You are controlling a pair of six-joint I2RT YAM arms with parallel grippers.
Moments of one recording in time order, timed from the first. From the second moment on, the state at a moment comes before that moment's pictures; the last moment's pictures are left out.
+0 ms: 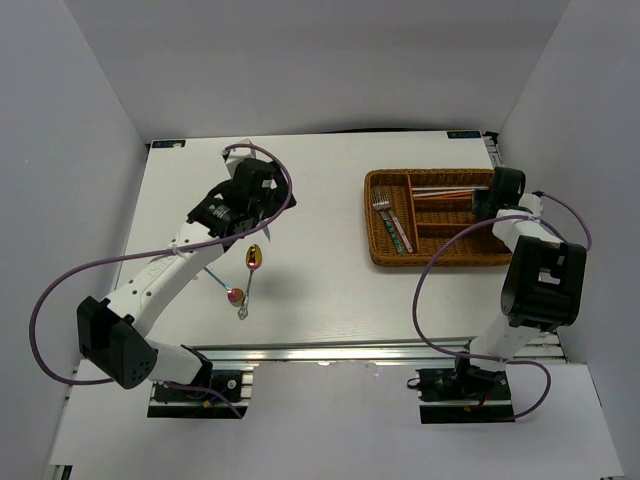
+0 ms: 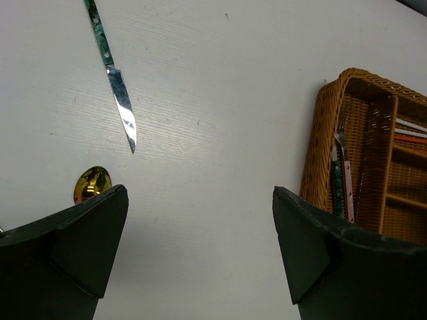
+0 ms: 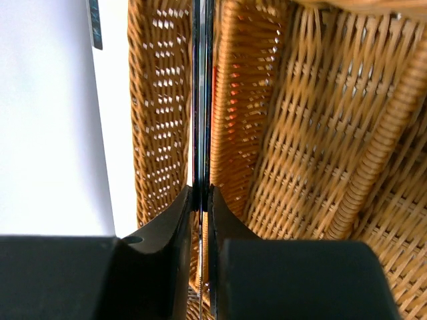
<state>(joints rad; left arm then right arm) -0.58 1.38 1.30 -0.57 -0.43 -0.71 -0.16 1.67 1.03 -0.05 0.17 1.30</state>
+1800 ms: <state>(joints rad) -0.28 2.04 1.80 -0.69 -0.48 -0.80 0.20 1.12 0.94 -0.20 0.11 0.67</state>
